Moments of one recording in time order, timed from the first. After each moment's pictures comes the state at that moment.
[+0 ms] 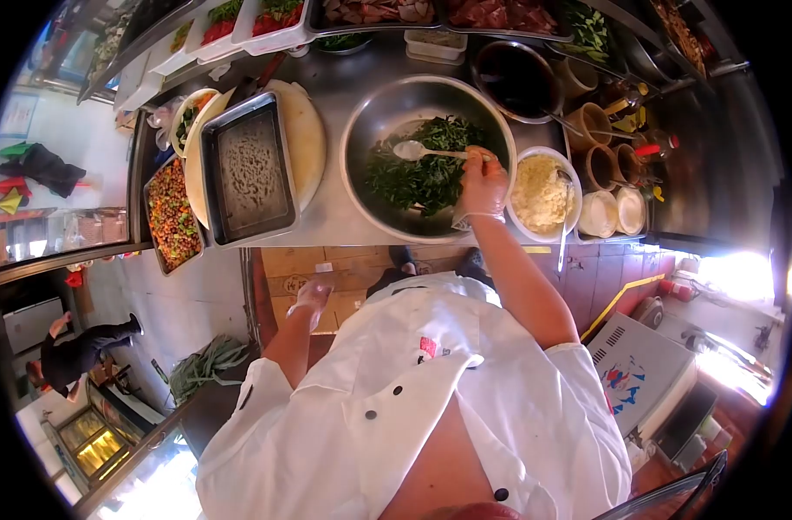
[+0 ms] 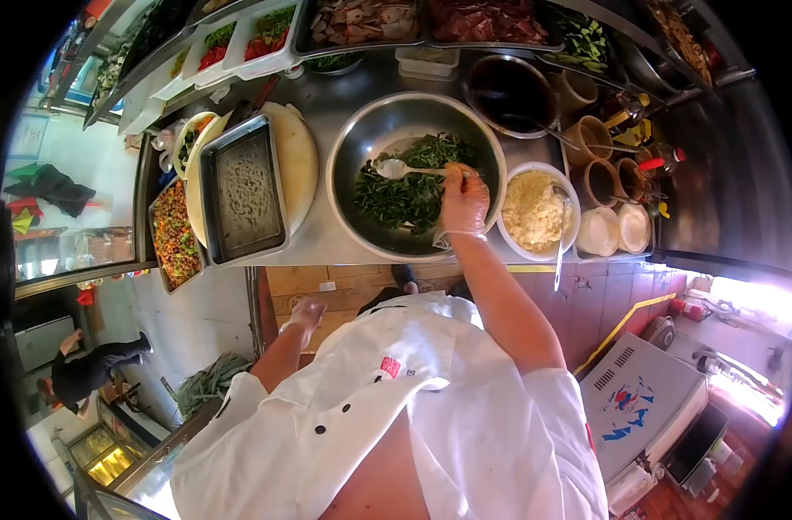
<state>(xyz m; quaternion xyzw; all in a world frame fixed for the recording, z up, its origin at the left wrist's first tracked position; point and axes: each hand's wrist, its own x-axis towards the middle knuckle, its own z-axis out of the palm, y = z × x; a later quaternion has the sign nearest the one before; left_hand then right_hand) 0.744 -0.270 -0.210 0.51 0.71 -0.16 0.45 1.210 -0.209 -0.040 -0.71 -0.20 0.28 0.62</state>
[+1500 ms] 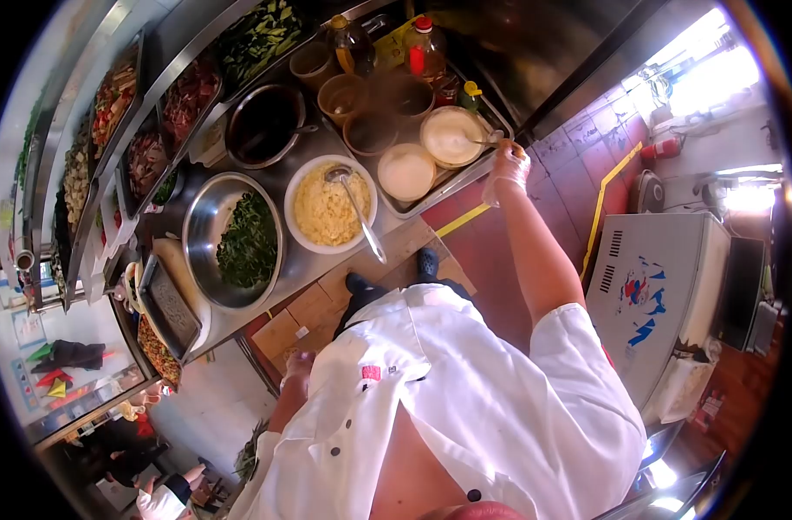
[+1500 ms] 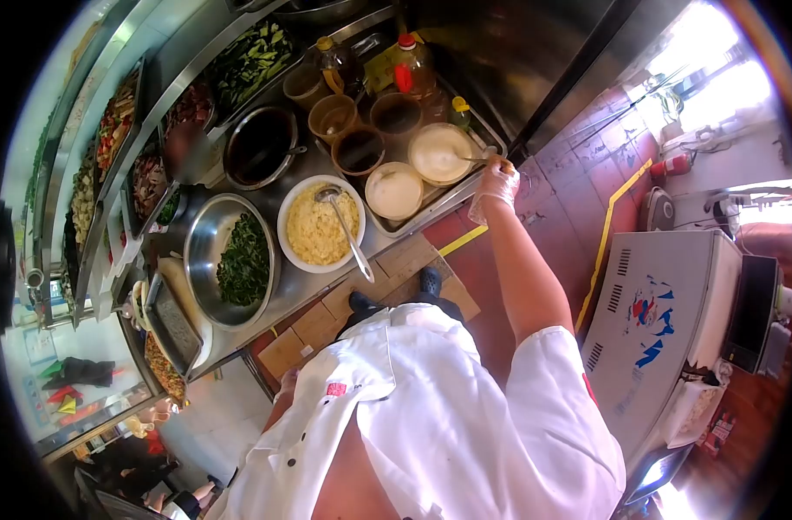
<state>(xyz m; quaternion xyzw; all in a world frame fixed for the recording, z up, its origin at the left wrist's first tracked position) 0.993 -0.427 -0.126 0.60 0.67 -0.20 0.38 1.698 -0.571 -0.123 -0.79 0.12 0.04 0.60</state>
